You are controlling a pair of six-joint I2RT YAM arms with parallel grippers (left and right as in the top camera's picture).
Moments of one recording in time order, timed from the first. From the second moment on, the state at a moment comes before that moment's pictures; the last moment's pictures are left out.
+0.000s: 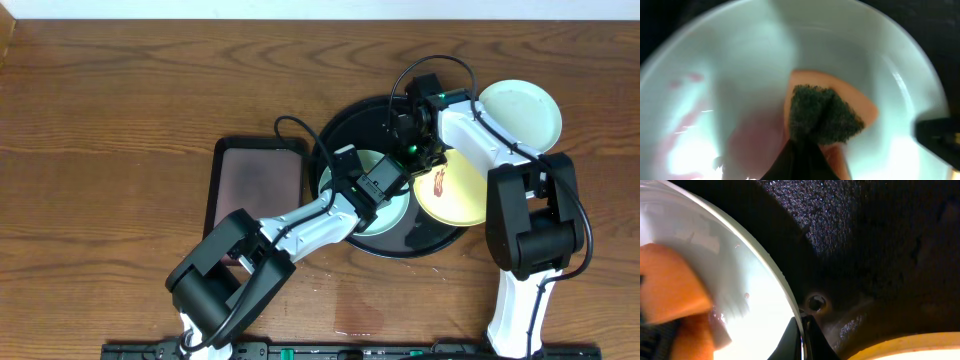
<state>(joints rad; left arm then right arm) -0.84 1.92 1.13 -0.38 -0.30 -1.19 0.28 2.12 1.50 -0.94 -0.24 -0.09</state>
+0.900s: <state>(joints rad) -0.73 1.33 1.12 -0.94 -0.72 -1.12 0.29 1.99 1.50 -0.92 -0.22 -0.09</state>
